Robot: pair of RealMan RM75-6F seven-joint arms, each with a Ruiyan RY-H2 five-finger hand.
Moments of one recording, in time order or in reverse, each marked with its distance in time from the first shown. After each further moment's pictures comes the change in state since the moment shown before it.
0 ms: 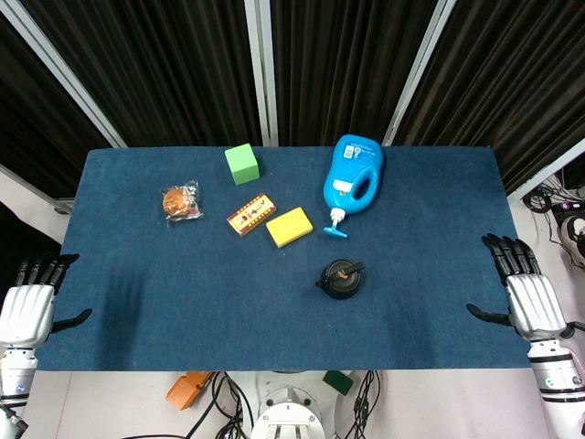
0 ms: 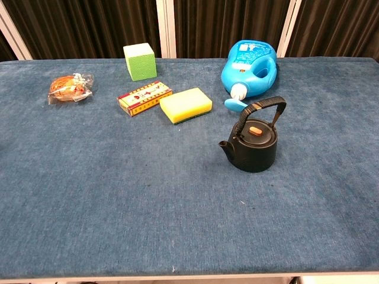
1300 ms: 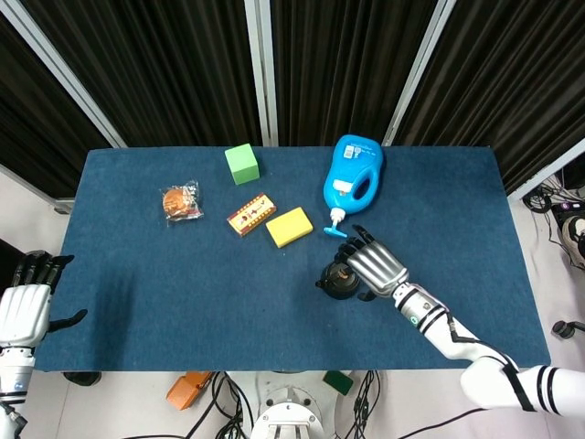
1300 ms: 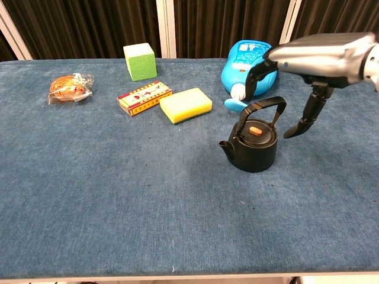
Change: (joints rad) left arm -0.003 -0.007 -0.003 0.029 -0.040 -0.034 -0.005; right arm 0.565 -0.200 0.095 -0.060 0.312 -0.626 -0.516
